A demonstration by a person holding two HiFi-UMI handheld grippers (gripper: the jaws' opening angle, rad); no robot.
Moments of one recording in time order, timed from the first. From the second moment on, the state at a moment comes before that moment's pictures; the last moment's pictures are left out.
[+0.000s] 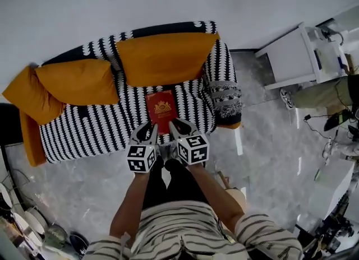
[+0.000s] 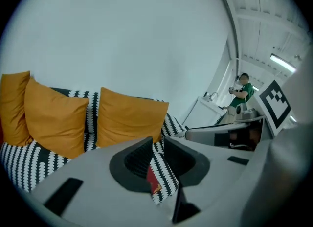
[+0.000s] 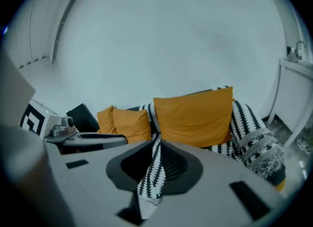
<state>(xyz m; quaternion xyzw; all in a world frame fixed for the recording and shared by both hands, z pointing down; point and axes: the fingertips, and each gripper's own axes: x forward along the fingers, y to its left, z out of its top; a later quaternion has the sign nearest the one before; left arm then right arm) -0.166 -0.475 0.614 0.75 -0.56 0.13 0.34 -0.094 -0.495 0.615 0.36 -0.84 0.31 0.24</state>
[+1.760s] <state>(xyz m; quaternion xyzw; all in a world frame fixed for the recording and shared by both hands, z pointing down) -0.142 -0.493 0.214 0.82 -0.58 -0.03 -0.01 -0.081 -0.506 0.218 0.40 -0.92 0.04 -0.03</state>
